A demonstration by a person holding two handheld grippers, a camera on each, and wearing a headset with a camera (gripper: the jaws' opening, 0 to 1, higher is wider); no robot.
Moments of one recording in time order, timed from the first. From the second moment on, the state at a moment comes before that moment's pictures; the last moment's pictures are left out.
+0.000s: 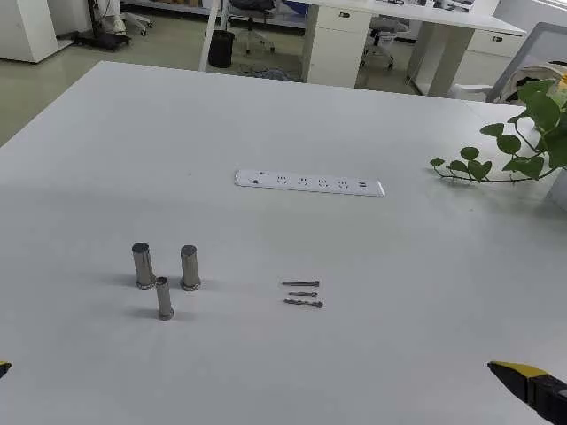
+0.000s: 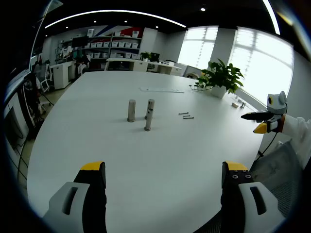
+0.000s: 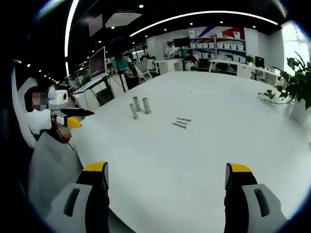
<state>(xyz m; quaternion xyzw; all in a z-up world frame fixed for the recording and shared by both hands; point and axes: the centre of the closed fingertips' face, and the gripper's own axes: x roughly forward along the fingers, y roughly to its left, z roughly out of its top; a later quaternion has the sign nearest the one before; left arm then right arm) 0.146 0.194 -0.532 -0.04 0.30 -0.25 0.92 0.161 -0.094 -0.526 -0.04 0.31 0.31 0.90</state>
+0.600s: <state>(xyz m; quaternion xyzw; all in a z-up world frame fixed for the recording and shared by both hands) 0.141 0.185 -0.534 -0.01 0.31 -0.28 0.91 0.164 -0.095 -0.512 -0.04 0.31 0.31 0.90</state>
